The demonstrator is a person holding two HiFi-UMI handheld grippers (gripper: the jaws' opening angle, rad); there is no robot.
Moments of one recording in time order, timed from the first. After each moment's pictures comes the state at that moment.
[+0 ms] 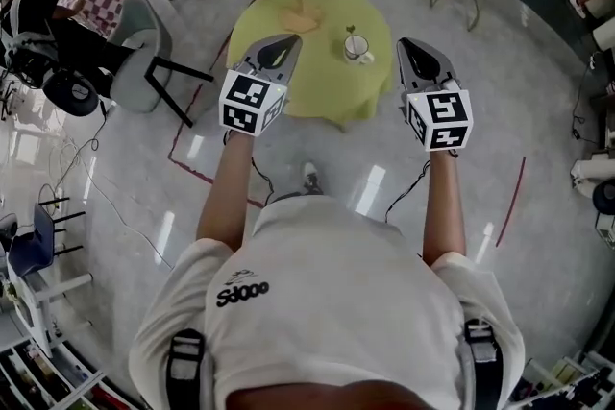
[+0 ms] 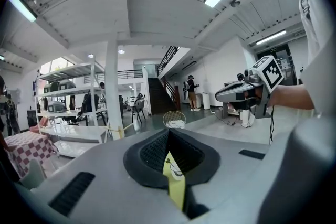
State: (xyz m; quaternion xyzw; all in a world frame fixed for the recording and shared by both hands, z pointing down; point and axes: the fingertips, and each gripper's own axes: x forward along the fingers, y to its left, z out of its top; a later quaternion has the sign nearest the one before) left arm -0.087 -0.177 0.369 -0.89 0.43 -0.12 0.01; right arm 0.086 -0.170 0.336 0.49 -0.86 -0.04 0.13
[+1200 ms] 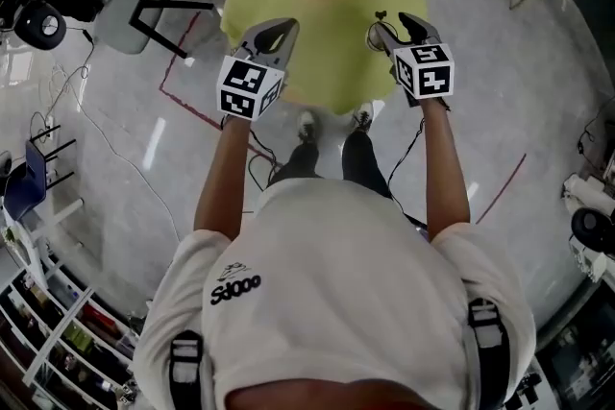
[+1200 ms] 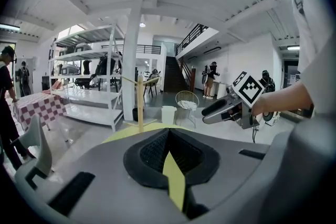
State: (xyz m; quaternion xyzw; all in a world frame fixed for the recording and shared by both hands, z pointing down) left arm -0.130 -0.312 0.513 -0.85 0.49 -0.17 -0.14; right arm 0.035 -0.374 0.558 0.37 -0.87 0.15 0.28
